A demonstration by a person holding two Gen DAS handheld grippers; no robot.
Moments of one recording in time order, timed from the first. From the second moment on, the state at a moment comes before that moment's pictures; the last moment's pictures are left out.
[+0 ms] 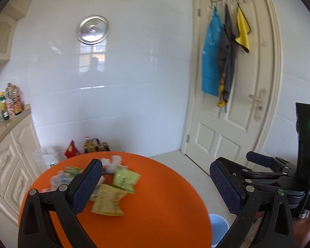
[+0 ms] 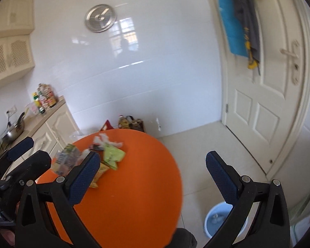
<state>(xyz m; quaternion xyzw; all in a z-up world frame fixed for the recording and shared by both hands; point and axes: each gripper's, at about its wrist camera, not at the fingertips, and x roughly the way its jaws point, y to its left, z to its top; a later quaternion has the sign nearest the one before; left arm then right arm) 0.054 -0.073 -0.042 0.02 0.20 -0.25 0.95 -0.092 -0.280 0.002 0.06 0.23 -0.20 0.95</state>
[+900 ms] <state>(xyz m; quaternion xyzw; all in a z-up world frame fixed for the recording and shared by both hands) 0.117 -0.048 -0.129 0.03 0.29 -0.09 0.95 0.061 -0.201 -0.118 0.03 0.36 -0.13 0.92</state>
